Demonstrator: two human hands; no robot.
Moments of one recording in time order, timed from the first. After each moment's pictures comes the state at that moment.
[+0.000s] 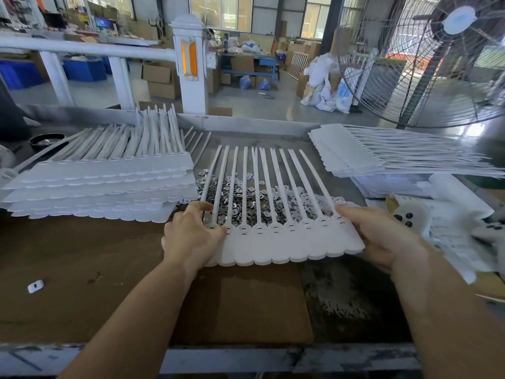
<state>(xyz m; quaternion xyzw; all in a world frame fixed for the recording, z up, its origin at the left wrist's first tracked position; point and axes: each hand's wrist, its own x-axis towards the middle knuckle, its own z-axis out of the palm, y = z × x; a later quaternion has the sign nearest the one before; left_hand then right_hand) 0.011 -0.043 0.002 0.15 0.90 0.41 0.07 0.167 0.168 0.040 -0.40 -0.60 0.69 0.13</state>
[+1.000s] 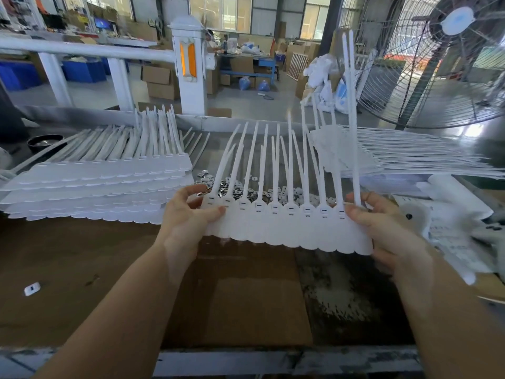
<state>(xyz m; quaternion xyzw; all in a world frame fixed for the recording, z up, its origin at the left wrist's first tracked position) -0.001 -0.038 0.016 0.10 0.62 0.75 0.21 0.175 0.174 0.033 -0.33 -0.62 0.66 0.27</state>
